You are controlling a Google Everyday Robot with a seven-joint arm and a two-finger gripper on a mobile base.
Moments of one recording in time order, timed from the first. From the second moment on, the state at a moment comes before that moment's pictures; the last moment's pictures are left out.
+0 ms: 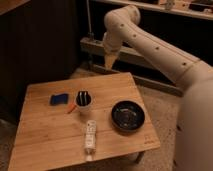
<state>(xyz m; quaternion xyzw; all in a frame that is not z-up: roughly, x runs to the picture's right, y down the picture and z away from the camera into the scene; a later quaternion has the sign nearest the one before) 0.026 -0.169 0.729 -0.12 -0.12 -0.03 0.99</state>
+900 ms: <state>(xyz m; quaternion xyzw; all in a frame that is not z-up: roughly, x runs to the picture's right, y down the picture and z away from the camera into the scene) 0.114 0.002 0.668 -0.16 -0.13 0.02 0.98</state>
